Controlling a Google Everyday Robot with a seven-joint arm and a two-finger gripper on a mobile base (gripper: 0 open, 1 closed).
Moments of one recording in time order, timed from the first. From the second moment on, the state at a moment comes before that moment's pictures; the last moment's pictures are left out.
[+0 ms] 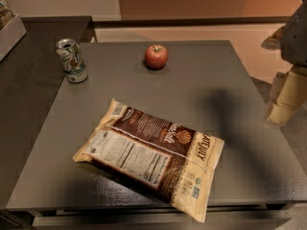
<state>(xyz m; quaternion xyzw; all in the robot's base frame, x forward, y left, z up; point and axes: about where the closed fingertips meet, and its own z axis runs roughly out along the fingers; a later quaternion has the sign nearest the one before) 0.438 -0.217 0.976 -0.60 0.78 -0.03 0.16</state>
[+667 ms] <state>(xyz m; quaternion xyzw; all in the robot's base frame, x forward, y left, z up) 0.431 -0.206 0.975 -0.62 0.77 -0.04 0.16</state>
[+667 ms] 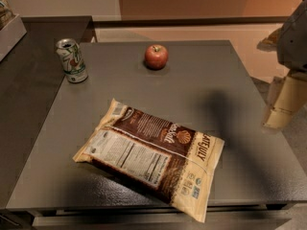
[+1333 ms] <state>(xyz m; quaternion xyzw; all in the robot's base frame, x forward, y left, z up) 0.404 -0.140 0.955 -0.67 0.73 -0.02 0.16</state>
